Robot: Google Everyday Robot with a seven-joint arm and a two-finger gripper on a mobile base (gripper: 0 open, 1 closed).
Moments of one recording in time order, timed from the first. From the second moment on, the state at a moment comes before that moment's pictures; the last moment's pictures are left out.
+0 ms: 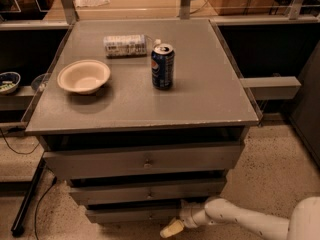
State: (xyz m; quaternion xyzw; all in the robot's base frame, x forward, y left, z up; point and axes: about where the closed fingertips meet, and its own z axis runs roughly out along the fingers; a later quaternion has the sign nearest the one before) arm 0.473 -0.060 0.221 -0.38 0.84 0.30 0.24
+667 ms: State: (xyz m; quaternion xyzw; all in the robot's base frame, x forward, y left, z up) arm 0.470 -0.062 0.224 -0.38 0.84 0.31 0.24
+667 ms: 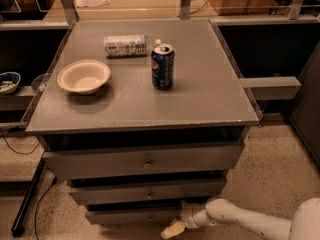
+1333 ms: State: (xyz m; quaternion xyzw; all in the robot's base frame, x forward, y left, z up) arm 0.458 -0.067 0.226 -0.38 0.84 0.31 0.23
